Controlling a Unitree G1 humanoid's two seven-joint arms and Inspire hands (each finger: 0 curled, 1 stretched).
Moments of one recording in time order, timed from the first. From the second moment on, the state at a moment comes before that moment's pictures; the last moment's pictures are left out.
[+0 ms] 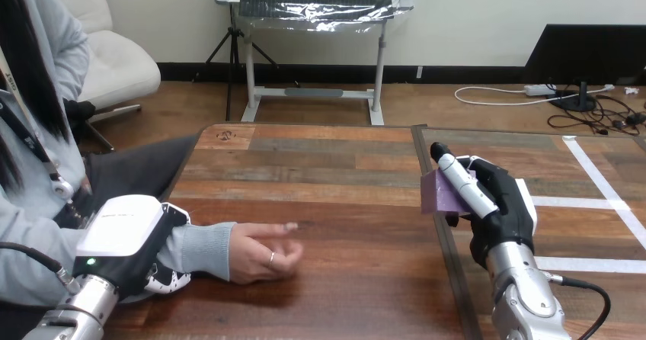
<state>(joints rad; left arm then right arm) -0.44 0.59 -0.43 1.17 0.81 -0.61 0.60 -0.37 -0.06 -0.19 0.70 0.16 -0.16 0.03</state>
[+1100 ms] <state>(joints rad) -0.44 0.58 -0.42 1.12 0.77 -0.62 0.57 -0.37 -0.04 -0.15 0.71 0.08 -0.17 0.02</state>
